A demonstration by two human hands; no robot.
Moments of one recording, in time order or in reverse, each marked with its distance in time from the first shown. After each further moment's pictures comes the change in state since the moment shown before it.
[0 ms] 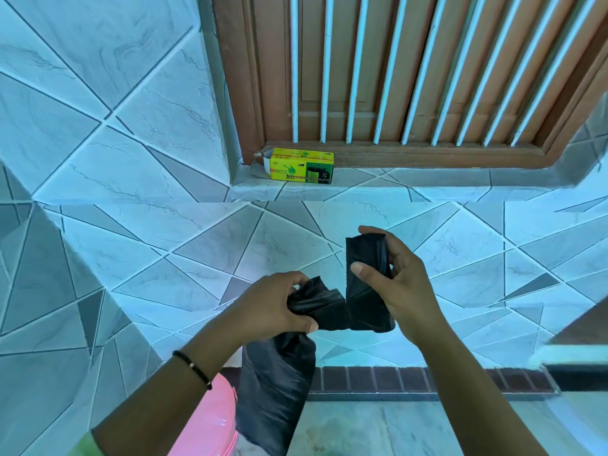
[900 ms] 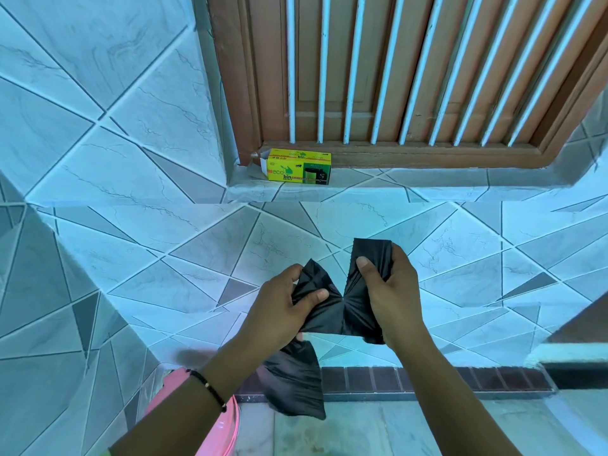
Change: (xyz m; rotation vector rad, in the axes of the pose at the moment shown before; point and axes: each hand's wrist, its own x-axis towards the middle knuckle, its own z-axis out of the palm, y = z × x) left_hand -0.001 0.009 0.028 -0.344 0.320 0.047; right_hand 0.002 0.013 0.019 -0.108 0.306 0.064
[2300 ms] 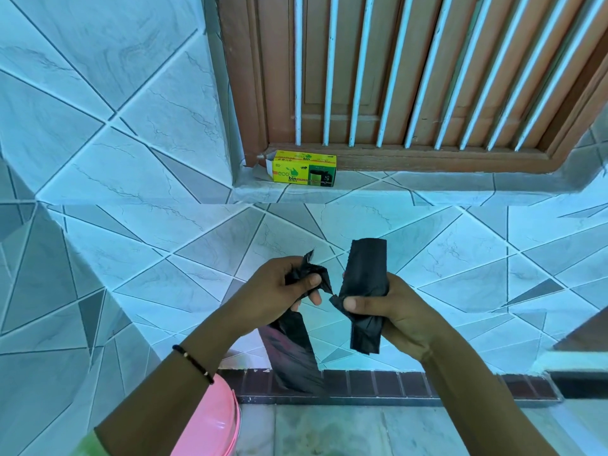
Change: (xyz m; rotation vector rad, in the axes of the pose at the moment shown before) left_hand 0.013 0.018 -0.029 -0.074 -0.216 0.021; right_hand 0.003 -0.006 -0.022 0.378 -0.656 0.407
